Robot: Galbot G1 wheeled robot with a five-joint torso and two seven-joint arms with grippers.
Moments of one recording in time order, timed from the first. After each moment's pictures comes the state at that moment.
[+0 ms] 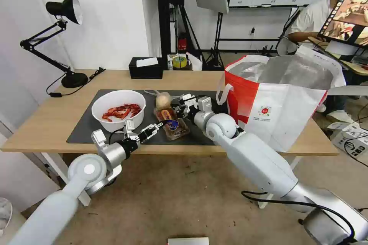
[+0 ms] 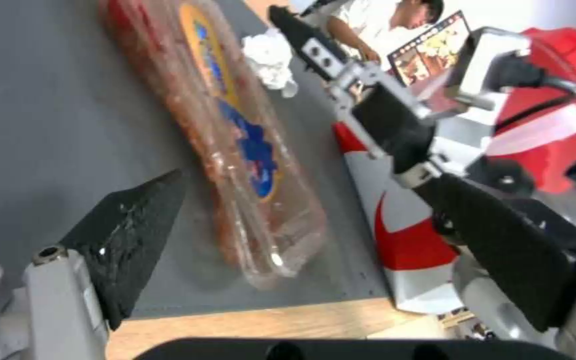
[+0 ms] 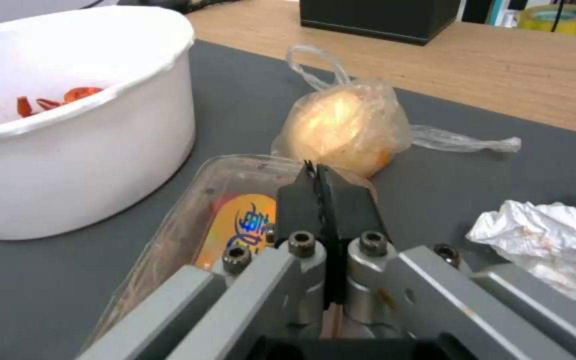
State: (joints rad) left arm 1.03 -0.90 -0.25 -1.90 -1.59 0.40 -0.10; right arm -0.41 1.20 -0.28 1.45 0.78 -0.42 0.03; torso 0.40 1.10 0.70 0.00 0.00
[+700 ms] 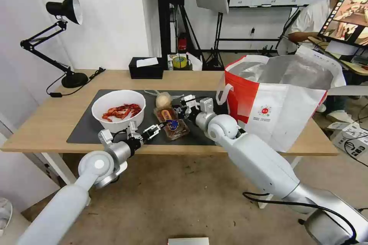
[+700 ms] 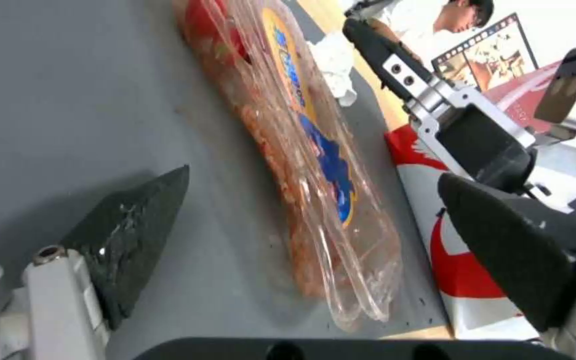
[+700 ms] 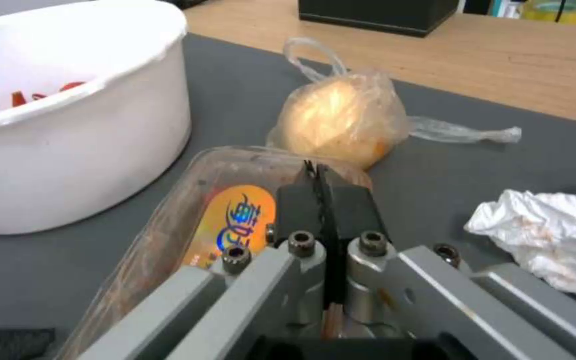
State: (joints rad) left arm 0.97 -0.93 -0.20 -1.82 -1.57 0.39 -0.17; right arm -0.41 1.20 -0.28 1.43 0.78 -0.41 0.01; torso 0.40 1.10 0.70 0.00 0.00
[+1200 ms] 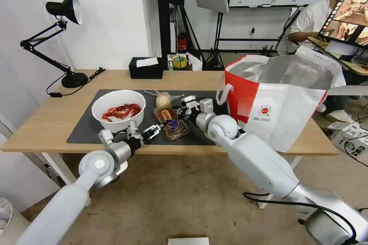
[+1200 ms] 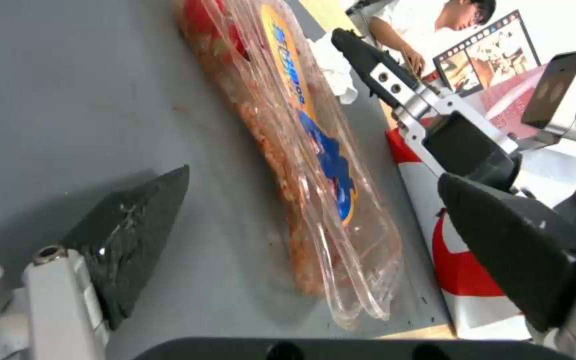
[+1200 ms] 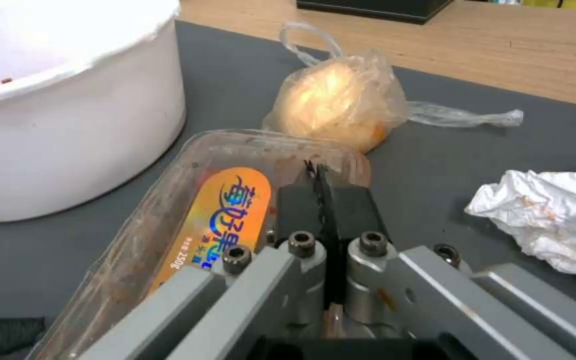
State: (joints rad) left arm 0.97 -0.93 -0.20 -1.82 -1.56 0.39 -0.18; right arm -0.42 1.20 -0.28 1.43 0.78 -0.42 0.01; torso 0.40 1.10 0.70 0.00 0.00
